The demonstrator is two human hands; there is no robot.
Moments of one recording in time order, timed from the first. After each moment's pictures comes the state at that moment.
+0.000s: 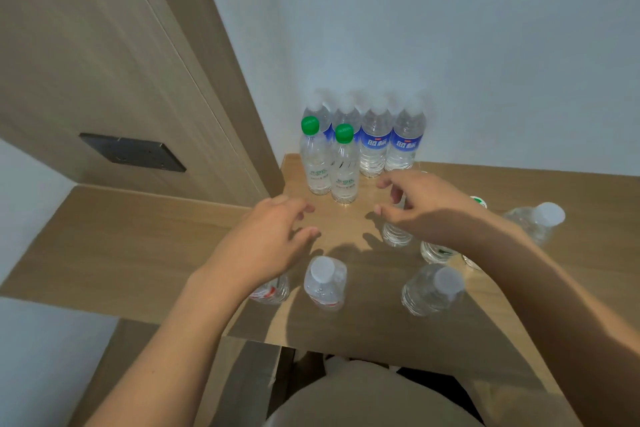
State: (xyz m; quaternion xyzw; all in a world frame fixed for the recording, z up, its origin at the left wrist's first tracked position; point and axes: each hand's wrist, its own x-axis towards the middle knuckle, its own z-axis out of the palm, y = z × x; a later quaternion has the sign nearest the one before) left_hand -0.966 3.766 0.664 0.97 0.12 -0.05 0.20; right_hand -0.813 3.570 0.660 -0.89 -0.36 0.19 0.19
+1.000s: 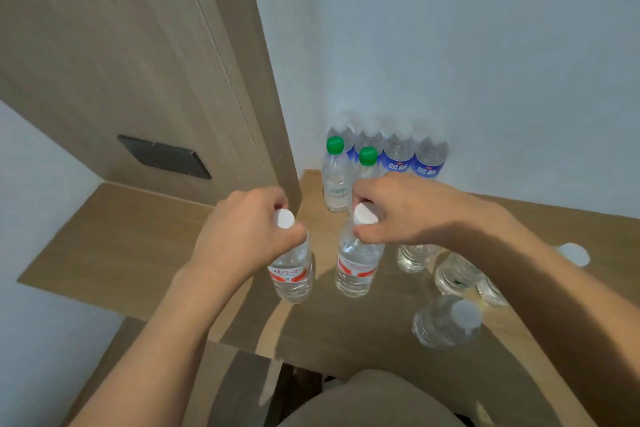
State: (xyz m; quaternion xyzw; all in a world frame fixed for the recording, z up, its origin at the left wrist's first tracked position) left_hand -0.977 3.789 0.709 0.95 0.28 0.01 0.14; right_hand -0.821 3.628 0.720 -0.81 -0.55 0.19 0.08
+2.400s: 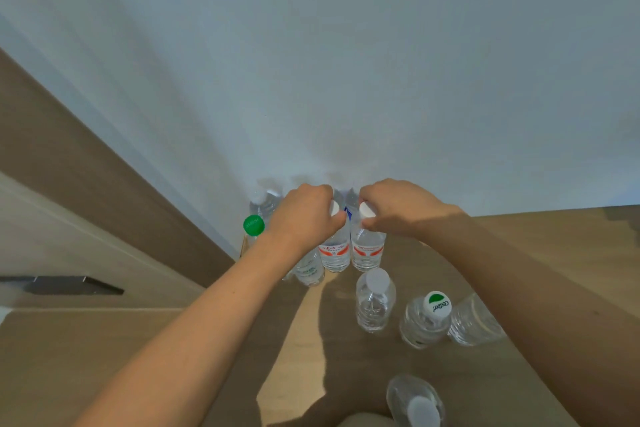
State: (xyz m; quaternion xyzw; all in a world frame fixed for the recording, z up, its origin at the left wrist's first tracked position) left_hand -0.730 3.743 0.663 0.99 0.07 -0.02 0.10; right_hand -0.651 3.586 0.655 -0.91 -0.37 0.15 0.07
